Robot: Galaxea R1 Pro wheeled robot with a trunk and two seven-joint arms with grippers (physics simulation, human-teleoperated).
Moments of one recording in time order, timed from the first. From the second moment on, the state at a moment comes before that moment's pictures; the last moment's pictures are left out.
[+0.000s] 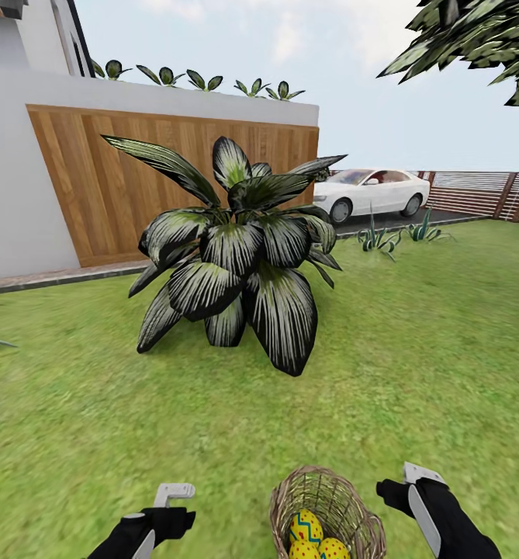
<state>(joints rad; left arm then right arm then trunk) -0.36 0.05 -0.26 -0.61 0.29 0.33 0.04 -0.41 -0.09 -0.23 -0.72 -0.12 0.58 -0.10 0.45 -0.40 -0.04</state>
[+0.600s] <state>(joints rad) -0.36 0.05 -0.26 -0.65 0.32 0.34 0.04 -0.41 -0.09 -0.23 -0.72 -0.12 0.58 -0.10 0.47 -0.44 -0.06</state>
